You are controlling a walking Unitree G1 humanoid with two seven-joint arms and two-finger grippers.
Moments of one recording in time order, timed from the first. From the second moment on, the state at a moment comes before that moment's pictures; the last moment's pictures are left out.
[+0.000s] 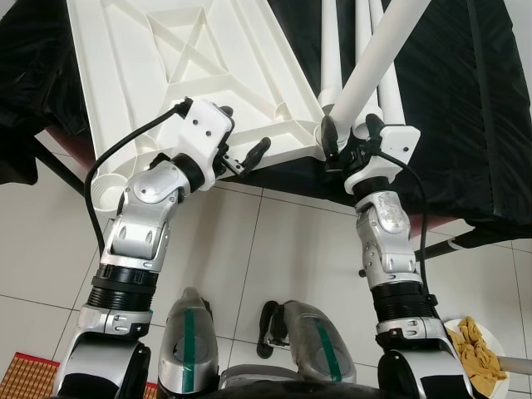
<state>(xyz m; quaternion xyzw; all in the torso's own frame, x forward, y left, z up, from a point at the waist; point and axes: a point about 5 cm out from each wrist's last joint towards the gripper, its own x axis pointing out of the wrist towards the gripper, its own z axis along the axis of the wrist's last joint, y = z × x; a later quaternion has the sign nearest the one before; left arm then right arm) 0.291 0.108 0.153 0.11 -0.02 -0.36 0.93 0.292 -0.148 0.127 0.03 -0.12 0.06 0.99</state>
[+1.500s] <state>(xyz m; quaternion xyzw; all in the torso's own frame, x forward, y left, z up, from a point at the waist) 0.264 0.088 0.181 0.12 -0.05 -0.43 0.89 0.278 -0.213 0.157 0.00 -0.04 0.33 0.94</state>
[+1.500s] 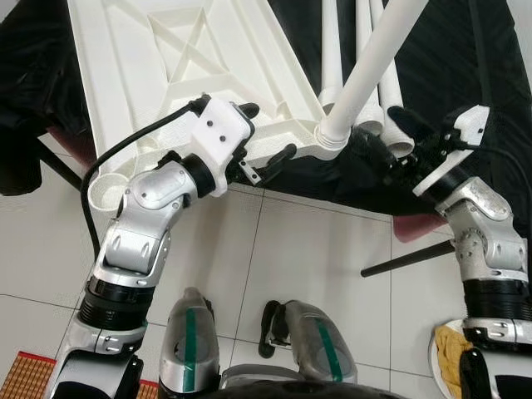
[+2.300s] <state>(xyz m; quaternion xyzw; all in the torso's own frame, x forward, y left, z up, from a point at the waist) 0.260 0.087 0.185 0.12 -0.05 -0.44 0.89 0.294 -0.199 0.166 0.03 0.01 0.50 0.87</state>
